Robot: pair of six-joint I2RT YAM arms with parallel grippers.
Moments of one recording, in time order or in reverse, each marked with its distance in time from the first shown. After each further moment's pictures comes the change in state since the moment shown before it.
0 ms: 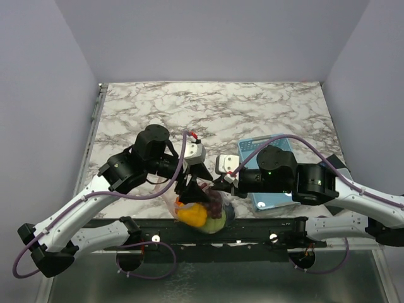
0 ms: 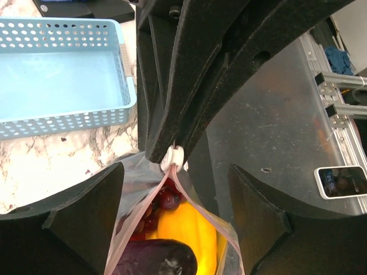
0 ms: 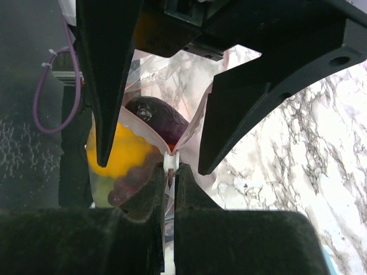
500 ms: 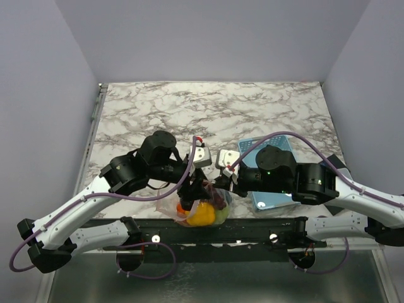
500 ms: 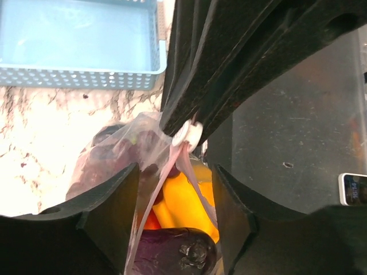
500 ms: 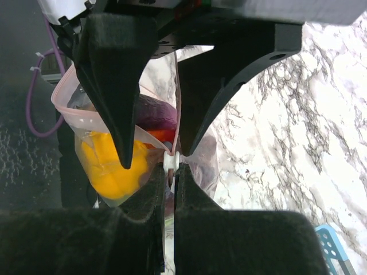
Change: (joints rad) left arm -0.085 0.000 0.009 -0.109 -0.257 -0.021; right arm 0.000 0.016 0.020 -0.029 0.073 0.077
